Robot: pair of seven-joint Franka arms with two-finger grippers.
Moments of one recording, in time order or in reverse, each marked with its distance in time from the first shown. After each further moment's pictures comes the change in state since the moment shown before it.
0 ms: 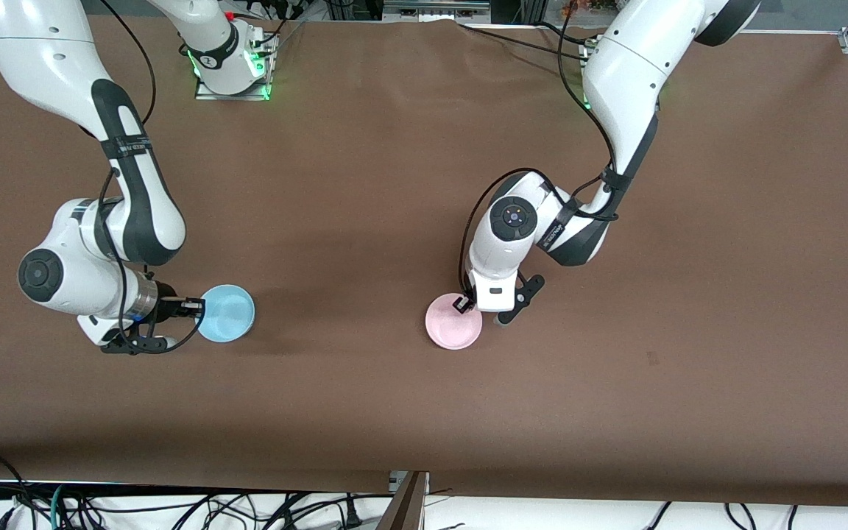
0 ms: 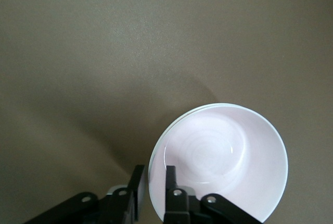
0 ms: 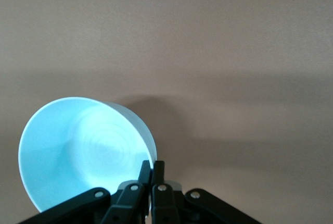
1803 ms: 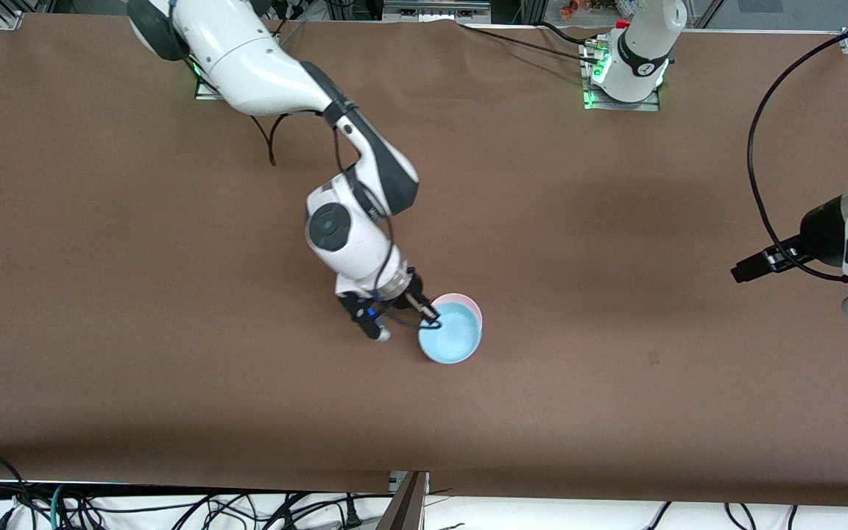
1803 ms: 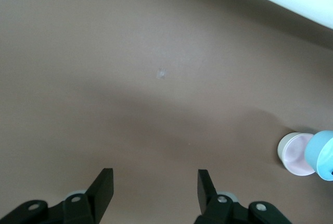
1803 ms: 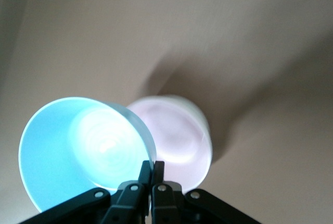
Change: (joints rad) left arm 0.531 -0.393 0.011 0.320 -0.126 -0.888 1.061; right arm 0.559 0.339 0.070 0.518 0.101 0.252 1.359
